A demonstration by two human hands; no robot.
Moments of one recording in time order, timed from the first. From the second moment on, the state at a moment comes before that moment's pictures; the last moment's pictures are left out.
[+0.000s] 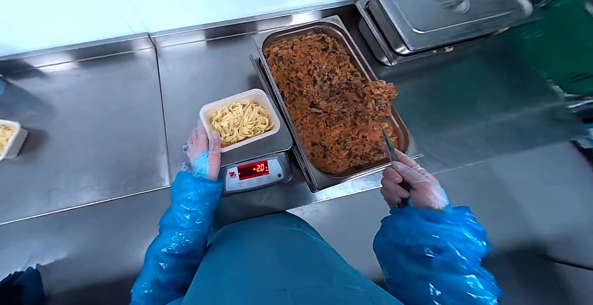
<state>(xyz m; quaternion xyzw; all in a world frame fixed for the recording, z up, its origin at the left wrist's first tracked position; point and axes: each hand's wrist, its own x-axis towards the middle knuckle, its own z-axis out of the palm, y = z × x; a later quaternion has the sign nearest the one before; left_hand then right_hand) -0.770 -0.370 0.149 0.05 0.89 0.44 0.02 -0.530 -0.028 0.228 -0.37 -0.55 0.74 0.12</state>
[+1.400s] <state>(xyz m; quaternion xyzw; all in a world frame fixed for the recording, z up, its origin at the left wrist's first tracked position) -0.786 -0.416 0.083 0.02 0.98 0.21 0.05 -0.576 -0.015 0.272 -0.24 -0.66 0.71 0.06</state>
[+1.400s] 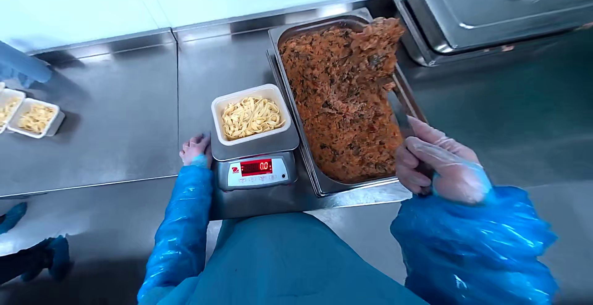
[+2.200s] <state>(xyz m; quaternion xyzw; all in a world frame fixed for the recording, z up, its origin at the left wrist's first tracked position) -0.743 -0.424 0.059 0.03 0.98 0.20 0.01 -0.652 -0.051 0.237 0.07 -0.98 0.18 -0.07</state>
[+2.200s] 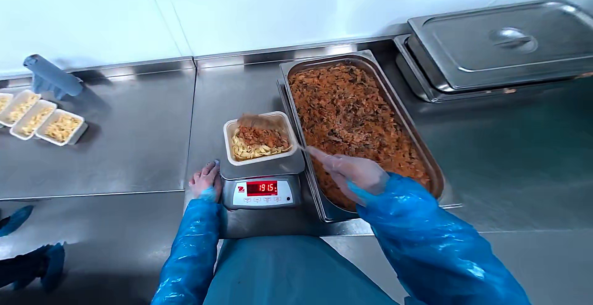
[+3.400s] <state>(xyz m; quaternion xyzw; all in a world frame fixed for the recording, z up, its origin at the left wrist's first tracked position) -0.742 -0.413 0.066 0.04 0.98 0.22 -0.01 -0.653 -0.005 0.264 -0.02 -0.94 0.33 -0.04</state>
